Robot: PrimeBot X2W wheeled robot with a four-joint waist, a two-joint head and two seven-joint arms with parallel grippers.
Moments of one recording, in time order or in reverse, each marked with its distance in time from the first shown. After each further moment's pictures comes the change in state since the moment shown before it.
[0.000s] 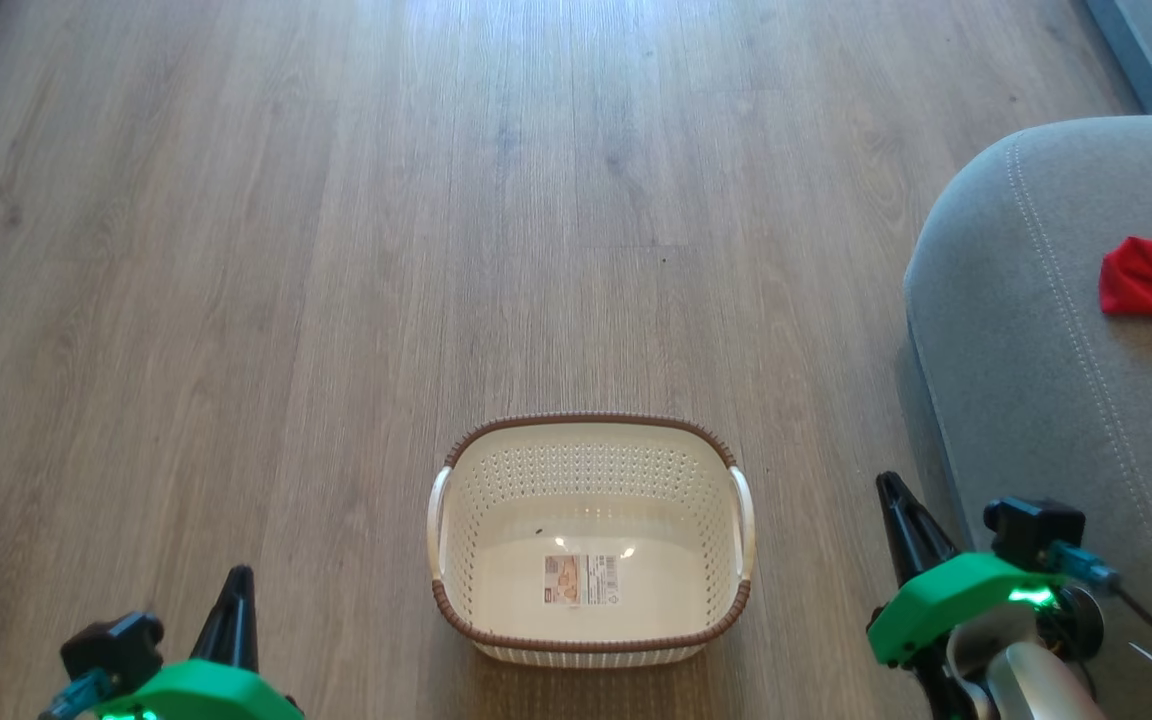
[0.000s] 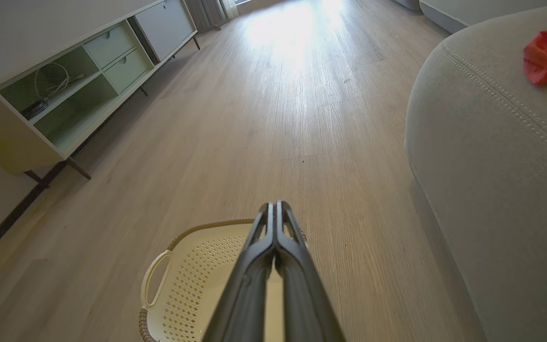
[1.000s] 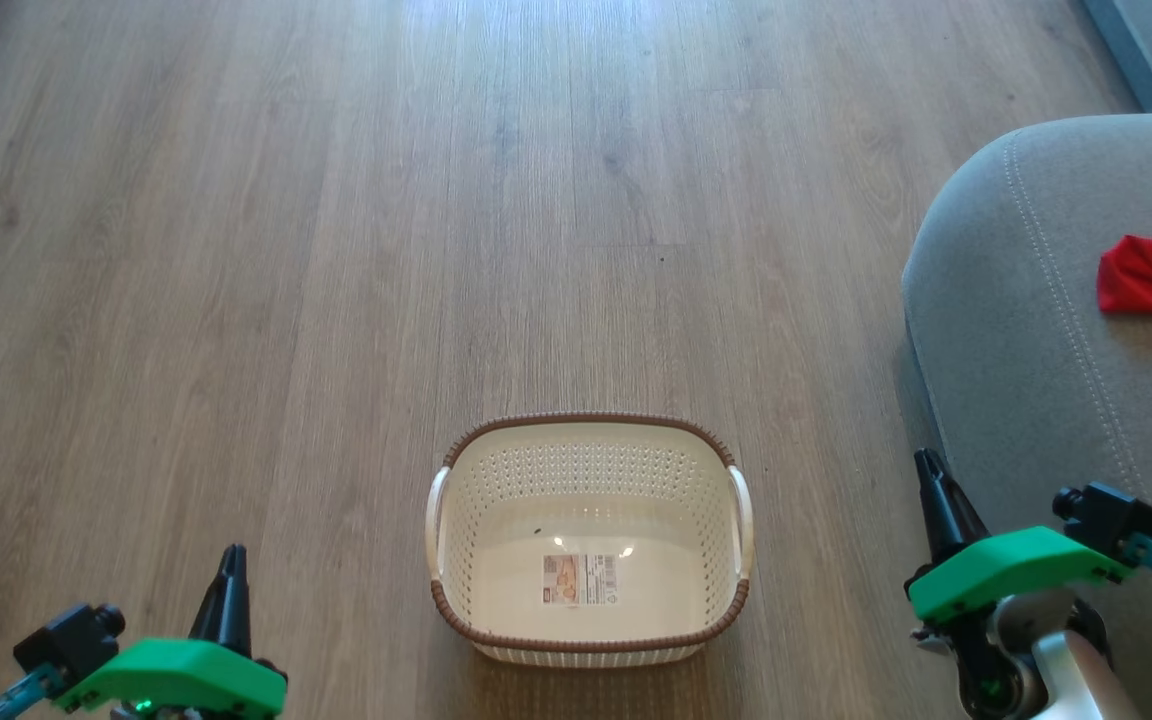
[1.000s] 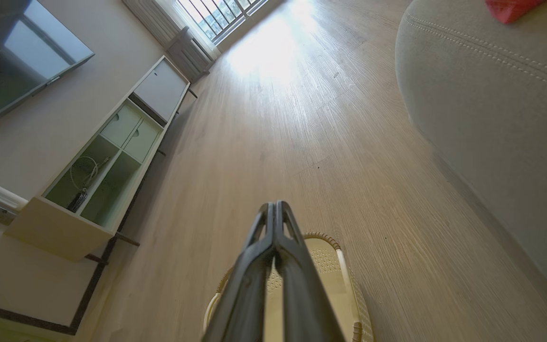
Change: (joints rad) left arm -0.020 0.000 -0.002 -0.032 -0.349 0.000 0.085; right arm 0.003 0.001 -0.058 -0.074 0.345 0.000 0.085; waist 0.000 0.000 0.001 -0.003
